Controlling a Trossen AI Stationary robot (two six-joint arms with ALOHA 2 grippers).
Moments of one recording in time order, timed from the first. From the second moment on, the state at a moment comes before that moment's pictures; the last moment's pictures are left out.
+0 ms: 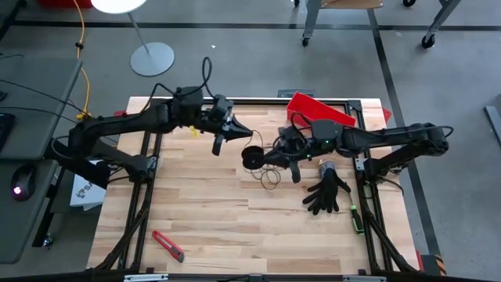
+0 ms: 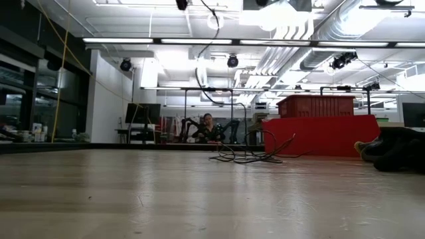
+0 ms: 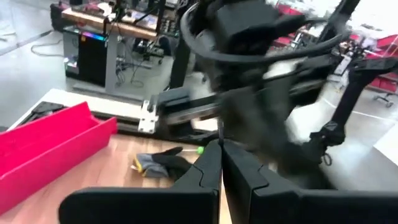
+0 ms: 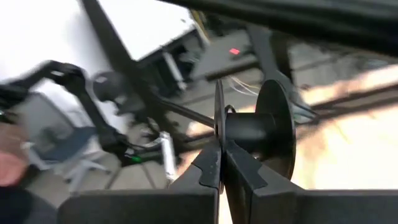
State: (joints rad) left arm 0.22 1.33 1.26 -0.09 0.38 -0.21; right arm 0.05 1.32 1.10 0.13 -0.21 0.38
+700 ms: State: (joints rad) left arm 0.20 1.31 1.25 -0.47 0.84 -0.28; right arm 0.00 1.29 1.10 0.29 -0.05 0.27
